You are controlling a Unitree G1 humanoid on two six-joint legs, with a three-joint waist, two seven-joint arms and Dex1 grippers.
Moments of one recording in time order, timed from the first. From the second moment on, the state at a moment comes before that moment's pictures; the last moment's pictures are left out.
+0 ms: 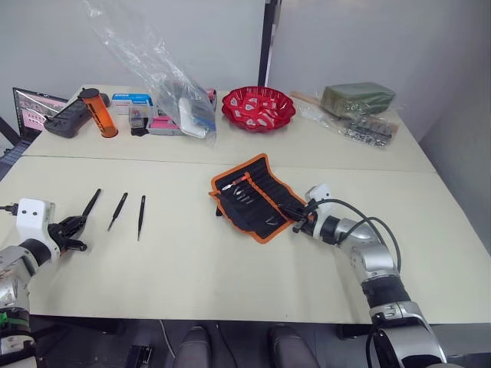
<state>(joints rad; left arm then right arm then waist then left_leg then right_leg) -0.20 0.81 0.46 0.54 -0.33 0.21 -0.73 -0.49 -0.33 0.03 0.38 0.22 0.18 0.80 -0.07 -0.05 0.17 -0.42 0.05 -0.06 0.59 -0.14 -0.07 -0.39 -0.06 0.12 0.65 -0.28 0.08</state>
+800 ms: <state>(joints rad) -0.23 0.85 0.51 0.23 -0.45 0.39 -0.74 -0.48 -0.33 0.02 0.35 0.22 0.22 0.78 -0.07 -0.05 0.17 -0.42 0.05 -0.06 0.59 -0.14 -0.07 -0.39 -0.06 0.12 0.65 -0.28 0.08</state>
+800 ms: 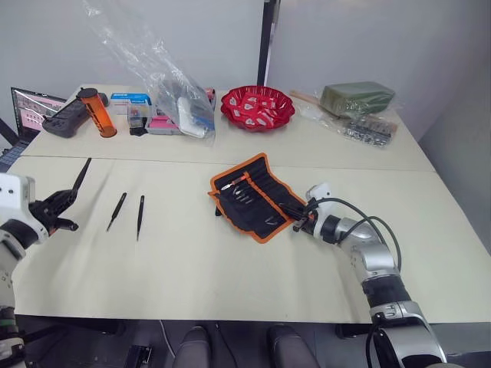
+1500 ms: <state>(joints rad) -0.66 0.89 -0.04 -0.17 -0.47 0.82 -0.92 -0.39 -0.34 0.03 0.22 0.21 0.24 0.72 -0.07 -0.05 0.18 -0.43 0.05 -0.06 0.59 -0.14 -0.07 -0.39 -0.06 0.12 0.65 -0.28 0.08</state>
